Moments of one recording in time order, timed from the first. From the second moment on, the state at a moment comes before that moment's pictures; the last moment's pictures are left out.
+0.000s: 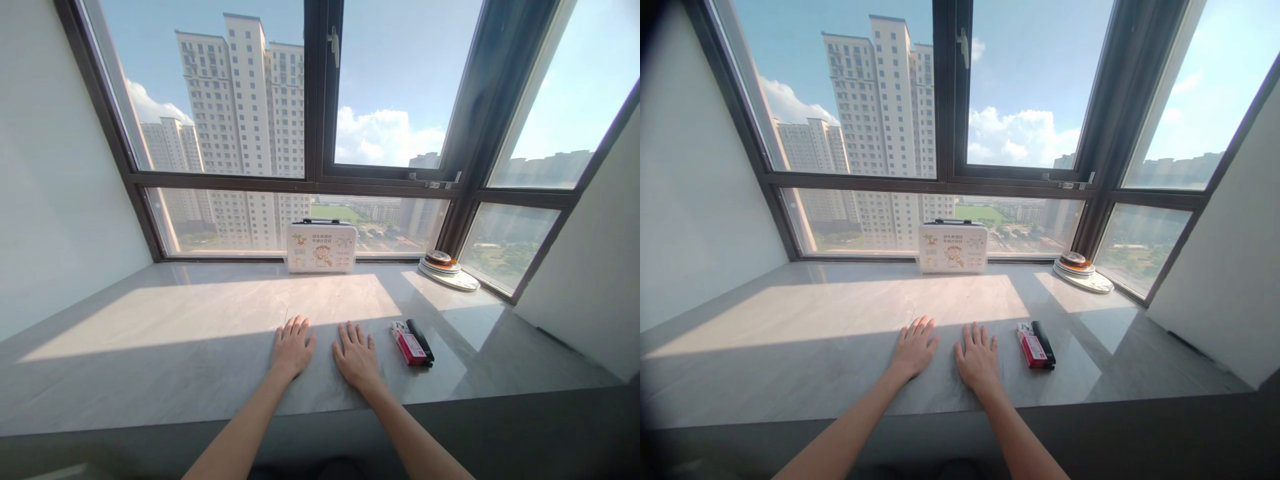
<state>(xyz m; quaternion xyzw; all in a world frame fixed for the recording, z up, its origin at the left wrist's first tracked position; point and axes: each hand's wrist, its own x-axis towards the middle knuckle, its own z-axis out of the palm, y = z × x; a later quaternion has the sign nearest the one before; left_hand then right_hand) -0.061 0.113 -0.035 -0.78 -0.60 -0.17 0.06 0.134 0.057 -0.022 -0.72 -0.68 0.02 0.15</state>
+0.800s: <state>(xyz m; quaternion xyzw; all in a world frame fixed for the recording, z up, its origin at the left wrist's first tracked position) -0.057 0.108 -0.036 -0.78 -0.60 -0.17 0.05 0.132 0.050 -0.019 -0.72 -0.68 0.03 0.16</state>
